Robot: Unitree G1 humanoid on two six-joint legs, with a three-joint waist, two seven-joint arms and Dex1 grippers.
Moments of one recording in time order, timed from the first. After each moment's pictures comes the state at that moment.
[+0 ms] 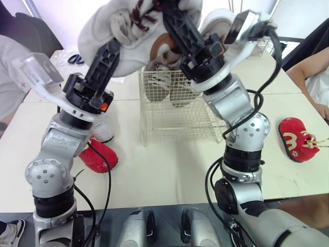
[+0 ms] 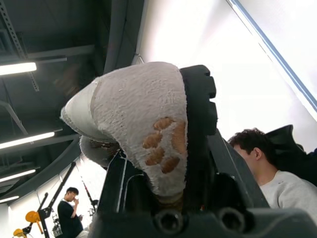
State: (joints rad) left arm -0.43 0.41 0.26 -0.55 -1.61 0.46 -0.17; right arm -0.89 -0.03 -0.16 -0.21 1.22 0.64 0.36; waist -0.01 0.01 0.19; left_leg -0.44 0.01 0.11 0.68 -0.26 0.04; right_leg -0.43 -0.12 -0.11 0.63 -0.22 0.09
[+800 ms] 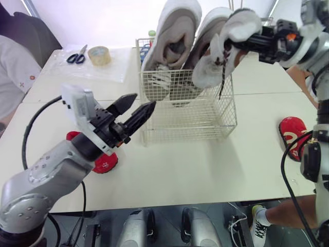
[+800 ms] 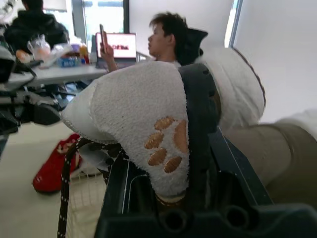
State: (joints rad) left arm -0.20 0.69 0.17 -0.87 -1.34 0.61 0.16; right arm -1.22 -0.80 -0.02 0.59 0.56 0.41 1.35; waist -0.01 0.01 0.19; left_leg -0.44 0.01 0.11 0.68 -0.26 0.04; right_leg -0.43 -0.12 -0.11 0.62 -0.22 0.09
